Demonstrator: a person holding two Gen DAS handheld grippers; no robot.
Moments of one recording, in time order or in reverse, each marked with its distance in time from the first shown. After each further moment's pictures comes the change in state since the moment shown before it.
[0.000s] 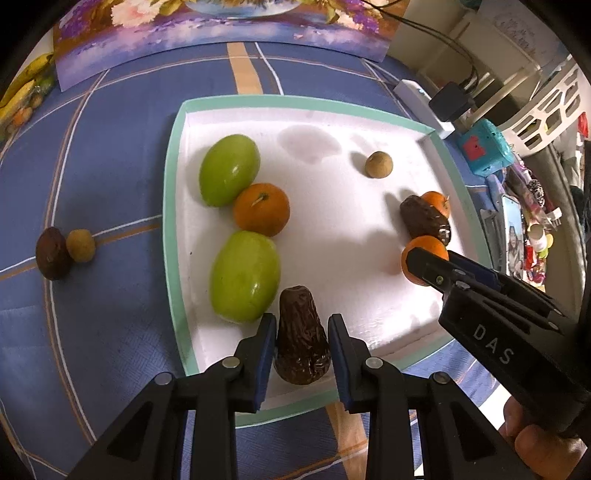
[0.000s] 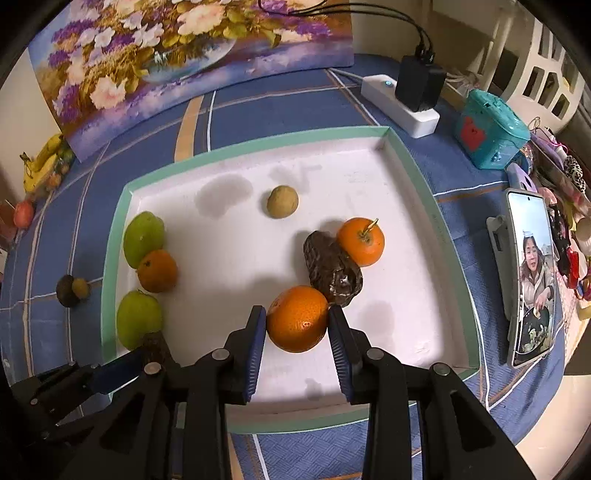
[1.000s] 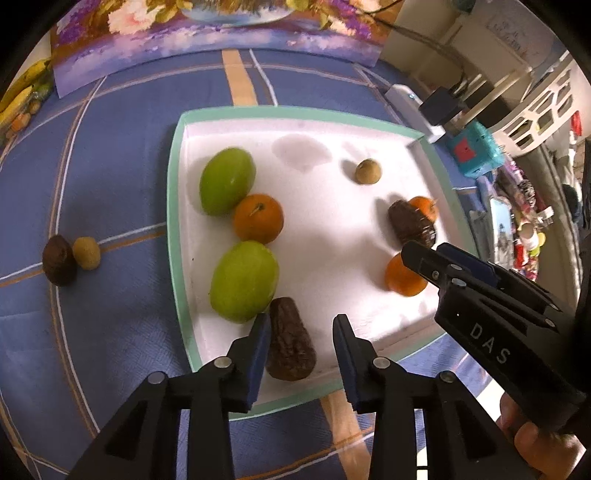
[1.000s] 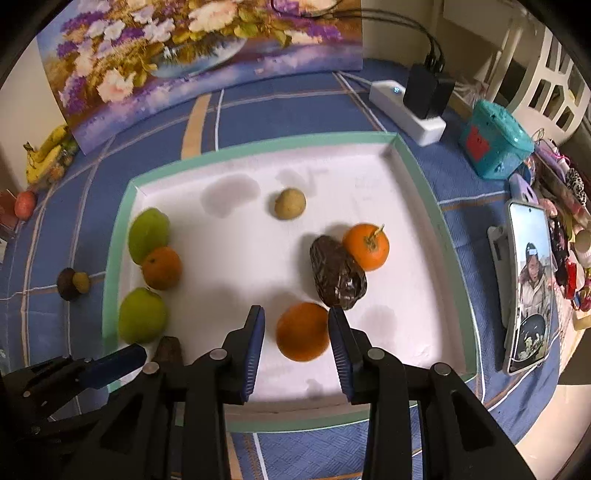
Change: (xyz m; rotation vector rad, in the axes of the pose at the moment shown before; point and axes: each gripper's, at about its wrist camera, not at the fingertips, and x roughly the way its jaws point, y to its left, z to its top) left arm -0.017 0.000 0.005 0.017 -0.014 -0.039; right arm -0.009 0.005 0.001 -0.030 -0.023 -0.002
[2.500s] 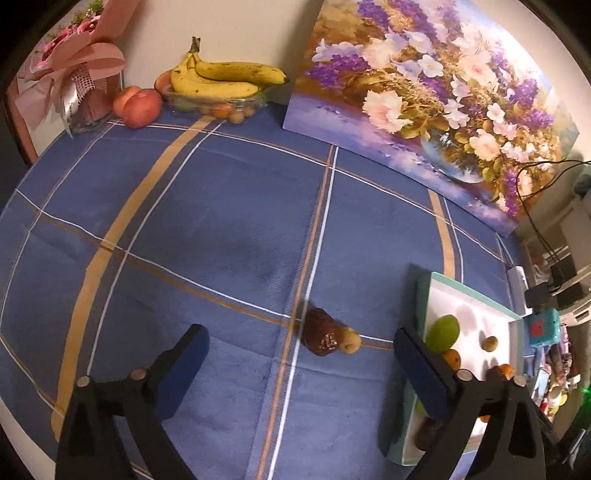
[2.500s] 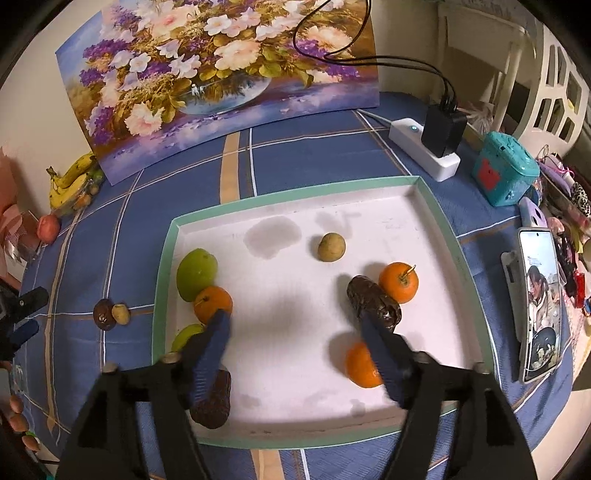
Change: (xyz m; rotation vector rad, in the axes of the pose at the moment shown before) left arm -0.105 0.181 -0.005 -0.451 -0.326 0.246; right arm -0.019 0.022 0.012 0.017 -0.113 0.074
